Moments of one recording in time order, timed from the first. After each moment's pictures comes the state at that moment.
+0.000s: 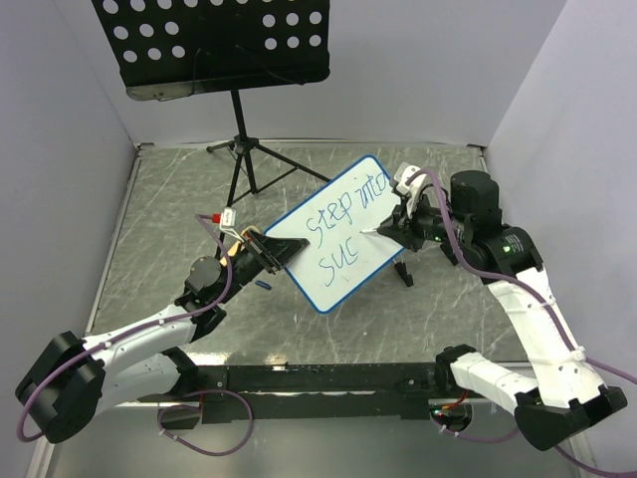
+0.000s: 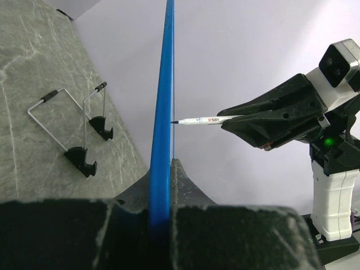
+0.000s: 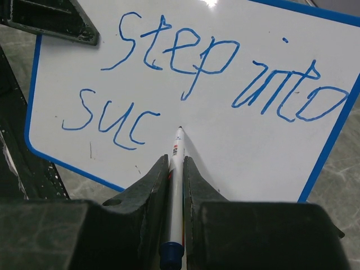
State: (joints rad) left arm -0.72 1.02 0.38 0.90 0.12 -1.12; right arm 0.35 1.00 1.29 -0.79 -0.58 -0.39
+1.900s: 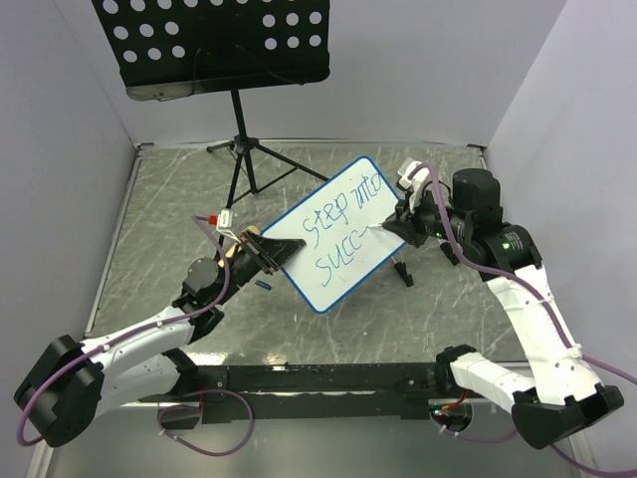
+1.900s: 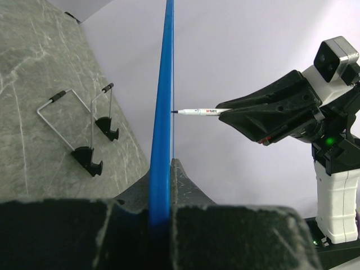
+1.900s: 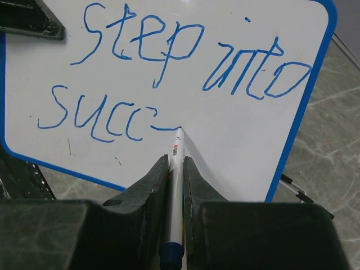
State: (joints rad) left arm -0.70 1.00 0.36 0.89 0.12 -1.12; right arm 0.32 1.01 1.28 -0.77 -0.53 -0.38
